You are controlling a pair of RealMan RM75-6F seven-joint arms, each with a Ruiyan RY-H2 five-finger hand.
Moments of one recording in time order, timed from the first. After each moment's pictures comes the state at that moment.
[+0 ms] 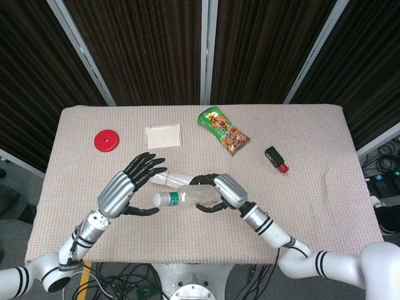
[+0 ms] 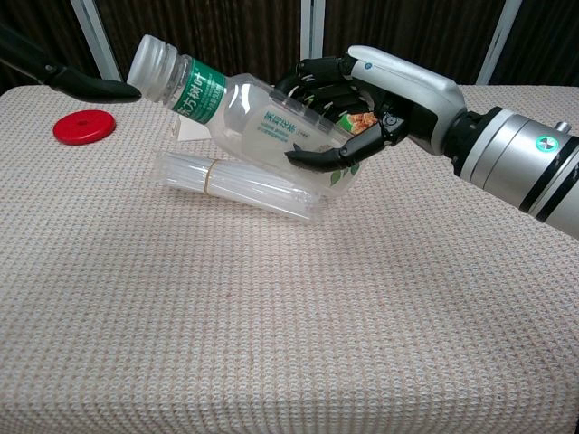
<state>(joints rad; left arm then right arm) -0.57 -1.39 -0.11 -1.64 1.76 1.41 -0.27 0.76 -1.64 0.13 -1.38 -1.58 1.10 0.55</state>
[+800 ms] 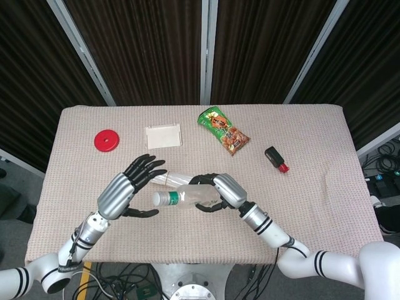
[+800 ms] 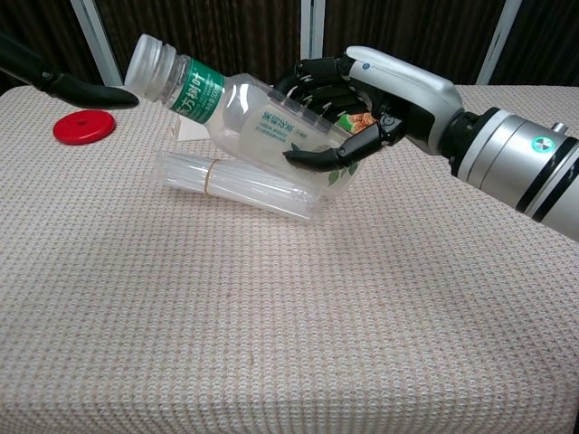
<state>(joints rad) -0.57 -1.40 -0.09 -1.63 1.76 1.43 -0.26 0.77 -1.65 0.13 -1.38 -1.57 1.10 0.55</state>
